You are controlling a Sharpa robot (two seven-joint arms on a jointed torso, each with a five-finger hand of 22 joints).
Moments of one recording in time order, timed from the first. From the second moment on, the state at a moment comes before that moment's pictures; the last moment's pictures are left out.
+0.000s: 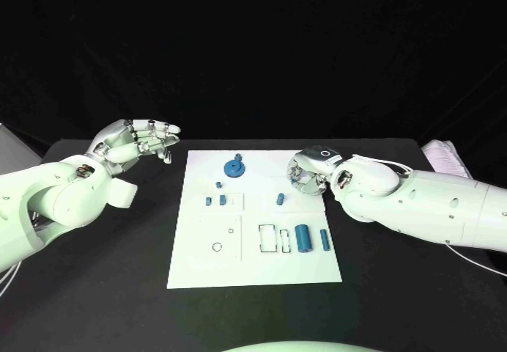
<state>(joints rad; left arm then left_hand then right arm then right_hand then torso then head) 1.27 -0.99 -0.02 1.47 -0.22 -0.11 0.37 1.38 -0.18 0.54 0.01 0.31 0.82 0.19 0.30 0.31 0.84 0.13 0.67 0.18 0.96 0.06 1.15 0.50 0.17 0.89 0.14 0.96 0.65 1.26 -0.78 -0.16 1.41 -1.70 -0.36 -0.15 1.30 -0.24 0.63 0.03 0.15 1.08 0.13 0.24 0.24 1.25 0.07 0.07 0.08 1.47 -0.01 1.21 1.14 0.10 1.42 0.08 1.18 1.10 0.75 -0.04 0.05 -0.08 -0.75</state>
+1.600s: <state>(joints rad) 1.27 -0.98 -0.02 1.43 -0.21 -0.10 0.37 1.38 -0.18 0.53 0.01 0.31 0.82 0.19 0.30 0.31 0.83 0.13 0.67 0.18 0.96 0.06 1.15 0.50 0.17 0.89 0.15 0.95 0.64 1.29 -0.88 -0.14 1.57 -1.65 -0.49 -0.20 1.31 -0.20 0.66 0.00 0.14 1.11 0.10 0.33 0.32 1.32 0.06 0.07 0.10 1.47 -0.04 1.25 1.16 0.10 1.44 0.06 1.26 1.21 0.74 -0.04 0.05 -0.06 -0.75</state>
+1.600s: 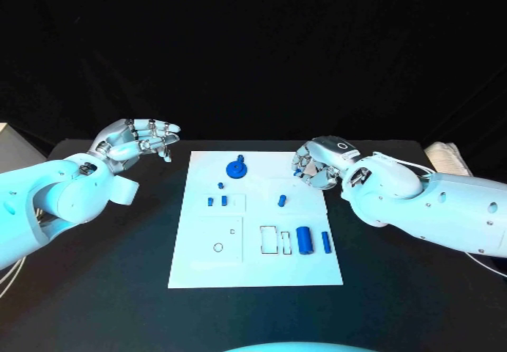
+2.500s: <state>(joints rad) 1.27 -0.93 -0.02 1.45 -0.20 -0.12 0.36 1.38 -0.18 0.52 0.02 0.31 0.82 0.20 0.31 0.31 0.83 0.13 0.67 0.18 0.96 0.06 1.15 0.50 0.17 0.90 0.15 0.94 0.63 1.20 -0.71 -0.16 1.72 -1.61 -0.51 -0.17 1.31 -0.20 0.66 -0.01 0.14 1.10 0.10 0.33 0.35 1.32 0.06 0.06 0.11 1.47 -0.04 1.25 1.15 0.08 1.44 0.06 1.26 1.21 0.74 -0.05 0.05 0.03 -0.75</state>
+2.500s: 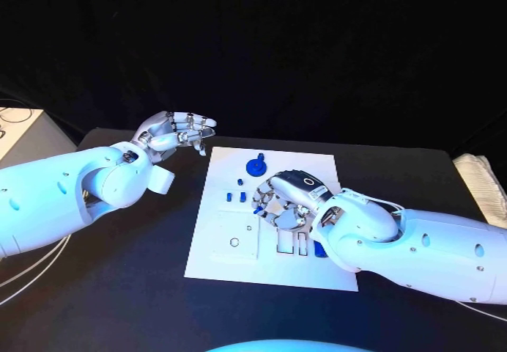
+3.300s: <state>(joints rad) 1.27 -0.93 -0.02 1.46 -0.19 -0.12 0.36 1.38 -0.18 0.52 0.02 0.31 0.82 0.20 0.31 0.31 0.83 0.13 0.67 0.18 0.96 0.06 1.15 0.50 0.17 0.90 0.15 0.94 0.63 1.14 -0.64 -0.16 1.65 -1.66 -0.50 -0.17 1.31 -0.20 0.67 -0.01 0.14 1.10 0.10 0.33 0.35 1.32 0.06 0.06 0.10 1.47 -0.04 1.25 1.15 0.08 1.44 0.06 1.26 1.21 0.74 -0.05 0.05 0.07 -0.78</state>
